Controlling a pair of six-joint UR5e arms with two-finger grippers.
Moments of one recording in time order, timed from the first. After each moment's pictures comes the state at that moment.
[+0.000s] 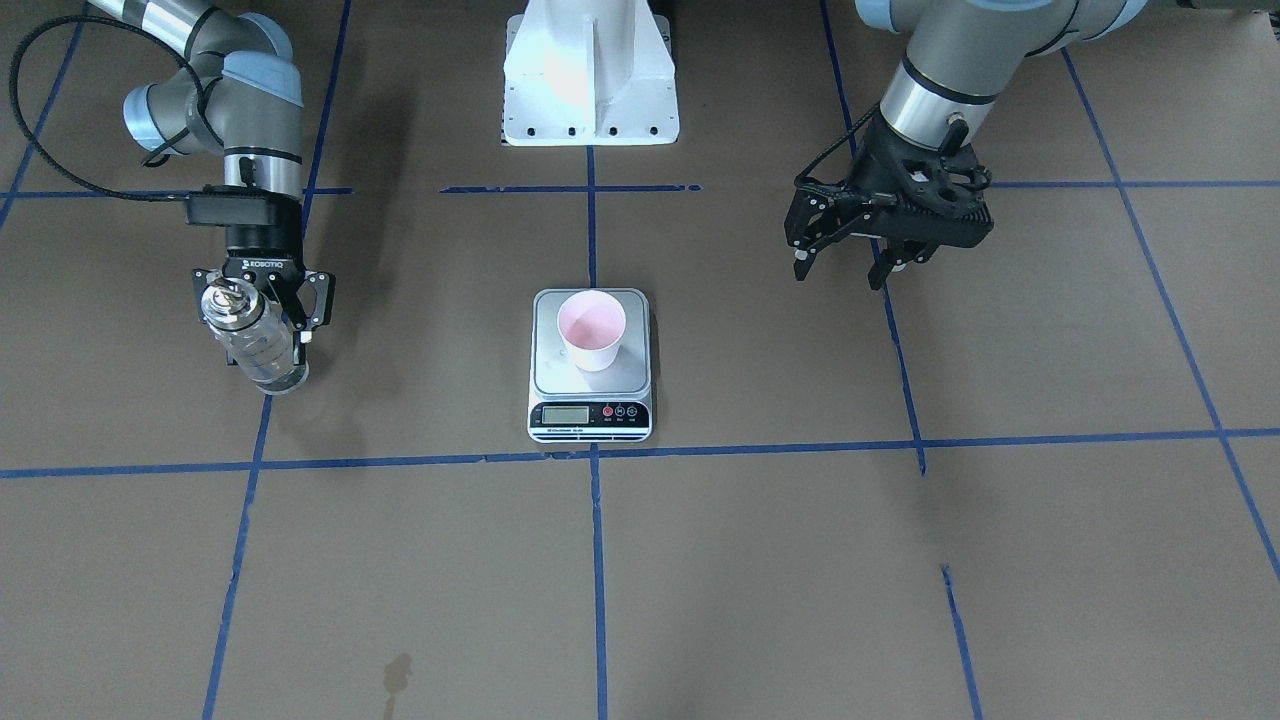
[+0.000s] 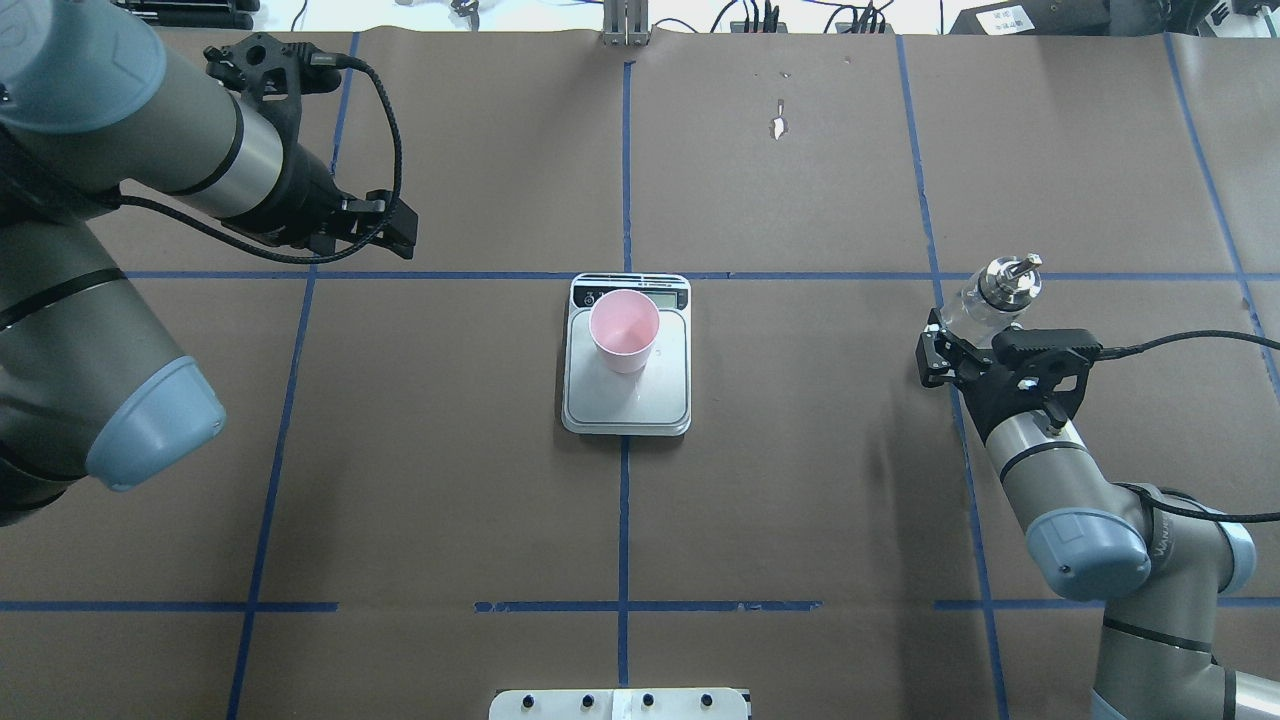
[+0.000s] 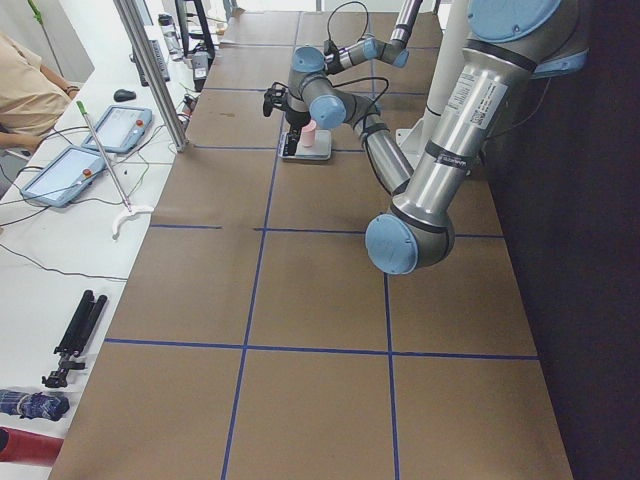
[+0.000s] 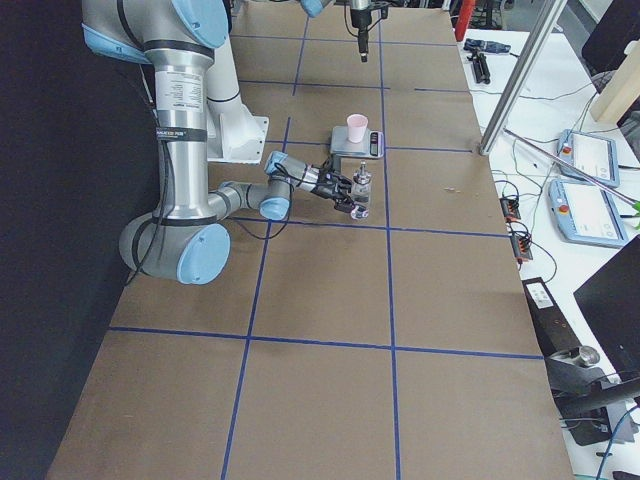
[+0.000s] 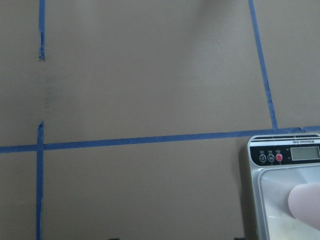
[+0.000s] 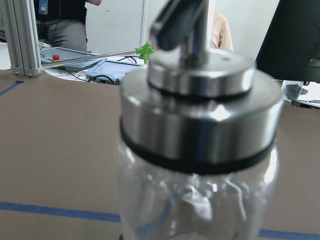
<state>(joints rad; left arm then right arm) -0.82 -2.01 -2.01 -1.57 -2.02 -0.96 0.33 -1.52 1.75 -0.84 0.72 1.15</state>
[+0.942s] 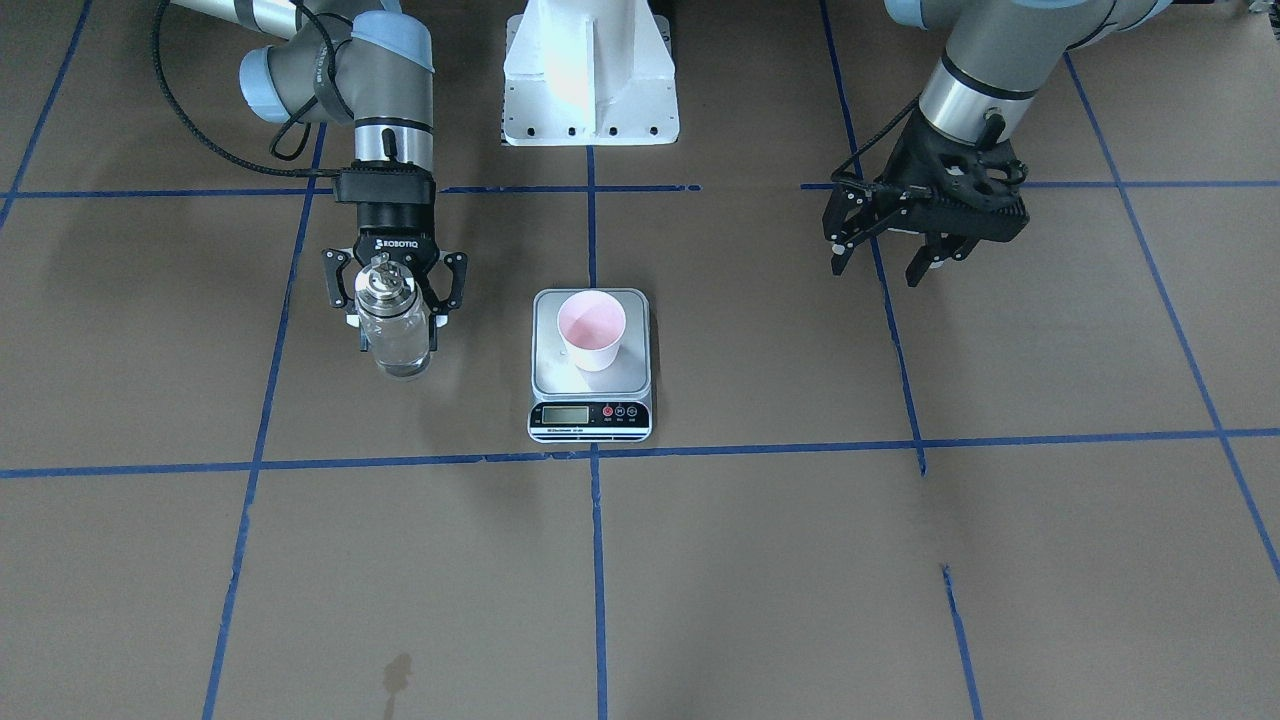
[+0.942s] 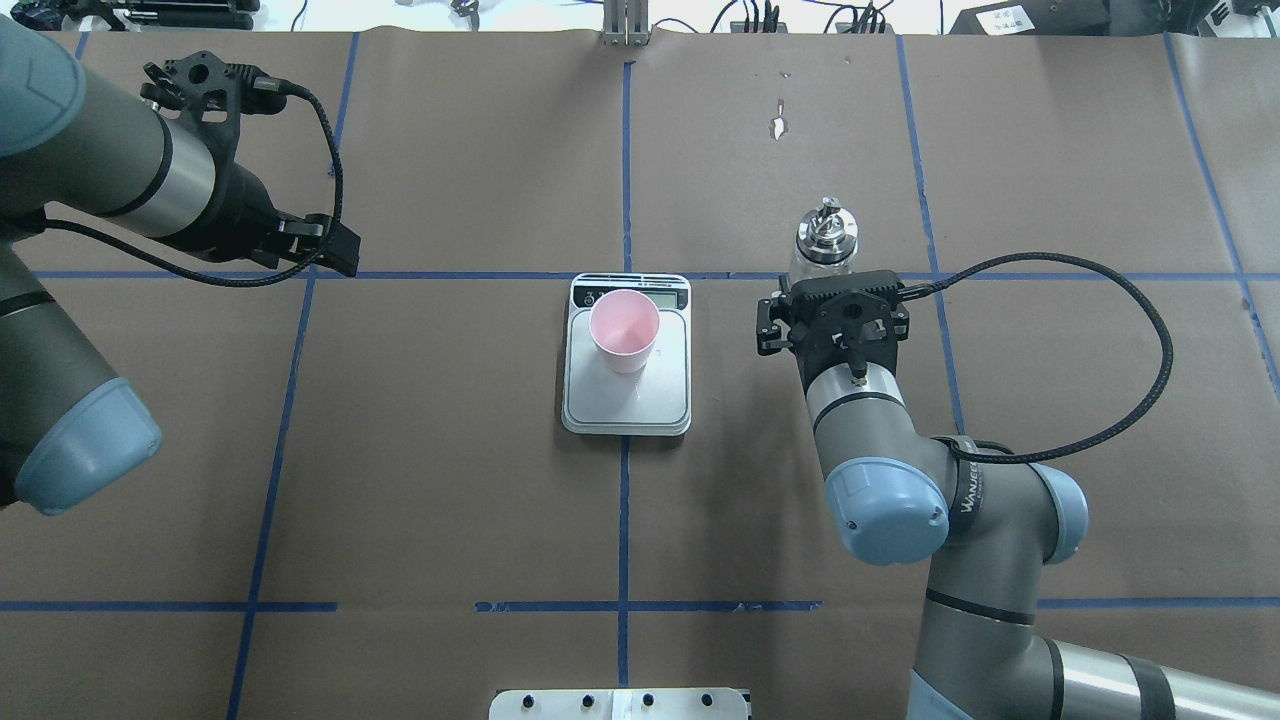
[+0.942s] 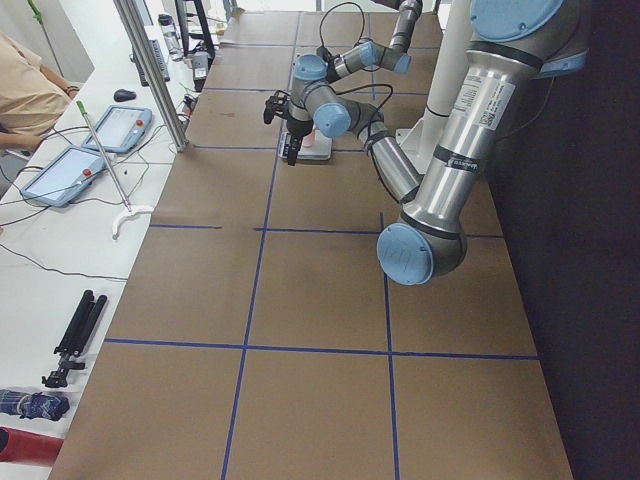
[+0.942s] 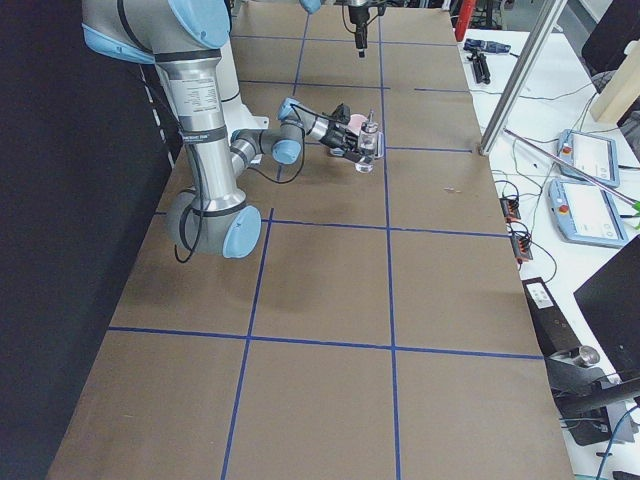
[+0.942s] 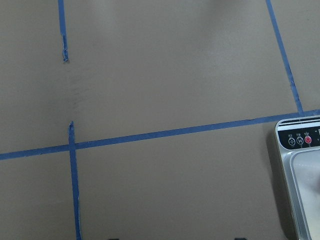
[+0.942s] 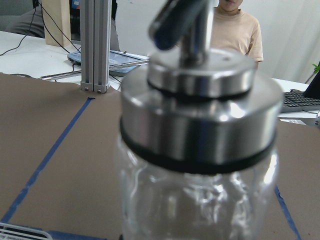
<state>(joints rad) -0.84 -1.95 -2.04 -1.57 -2.01 -0.88 0.33 -1.23 1.83 -1.21 0.78 1.12</state>
